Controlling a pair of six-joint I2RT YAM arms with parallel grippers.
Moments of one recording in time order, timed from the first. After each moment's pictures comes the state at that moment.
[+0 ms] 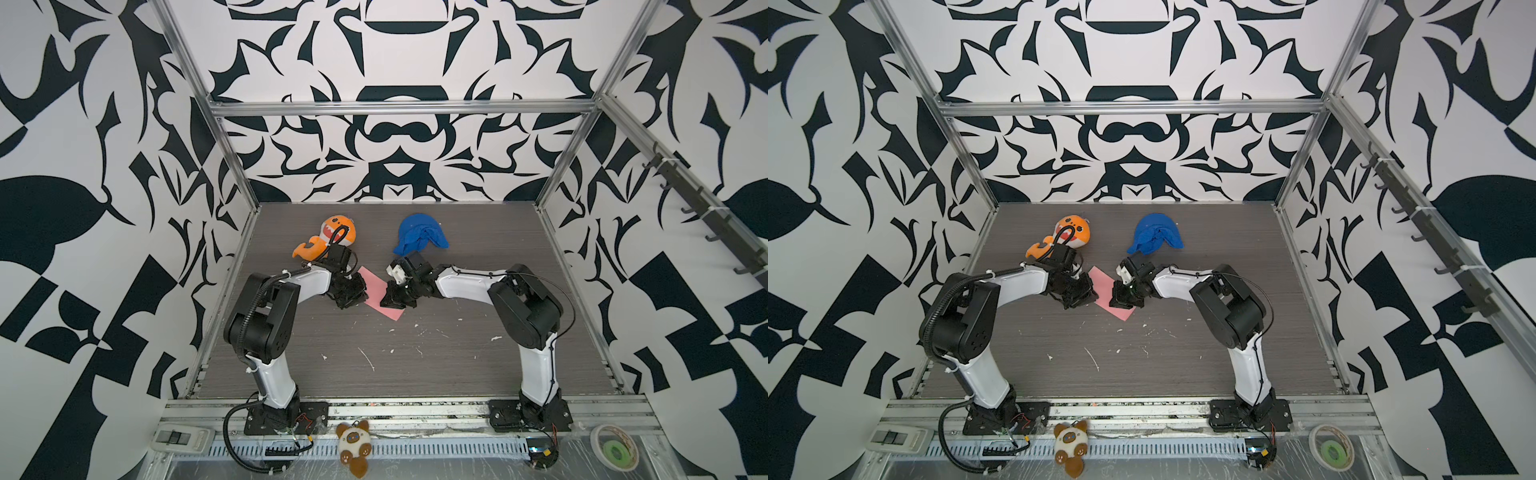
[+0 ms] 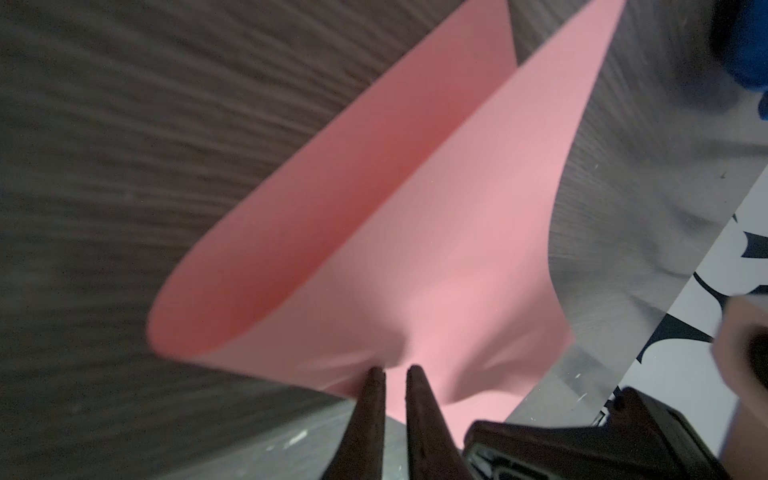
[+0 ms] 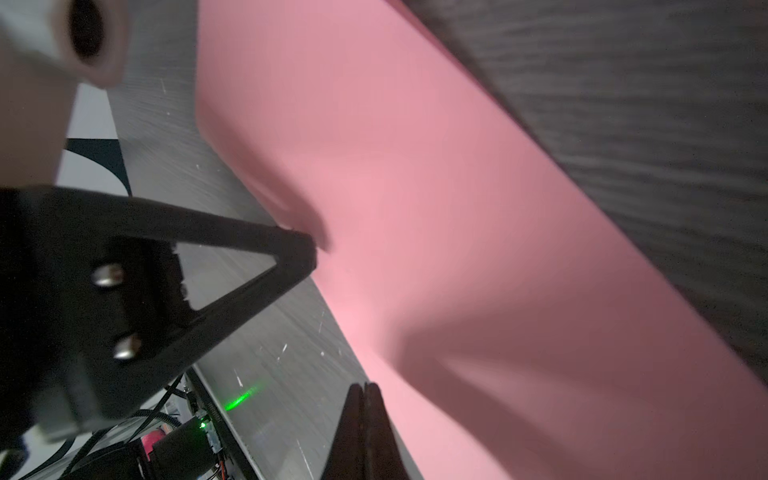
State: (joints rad) left arm -0.36 1.79 0.98 -0.38 0.43 -0.80; right arm 0.71 2.02 1.24 -0.22 -0.53 0.76
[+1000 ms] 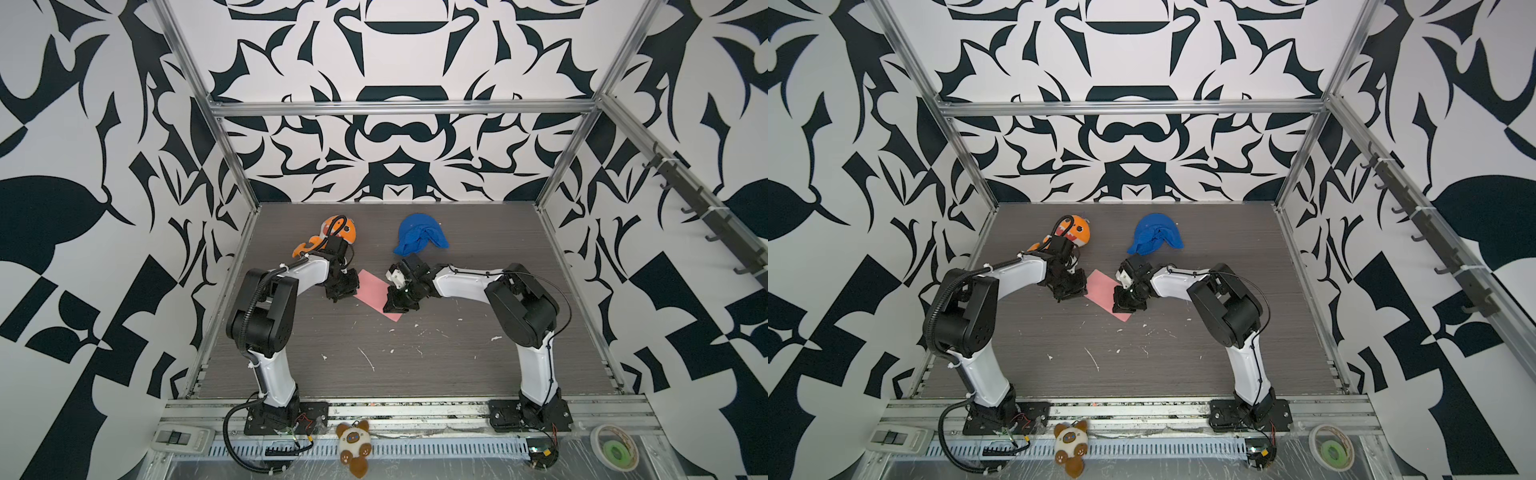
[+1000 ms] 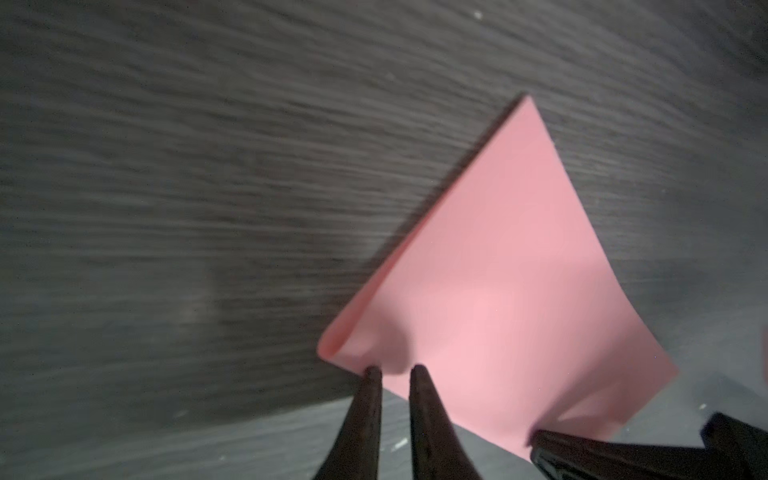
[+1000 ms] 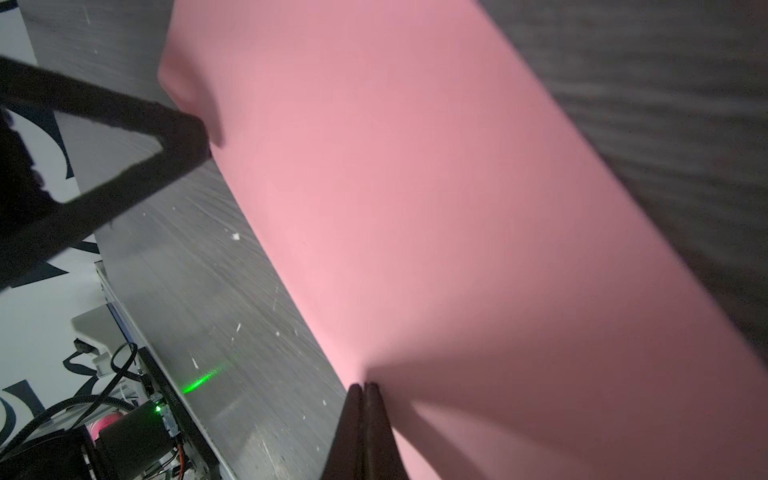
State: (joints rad) left arm -0.30 1.83 1.11 -0.57 0.25 -0.52; right arm 0.71 2.04 1.26 -0.33 -0.51 0.65
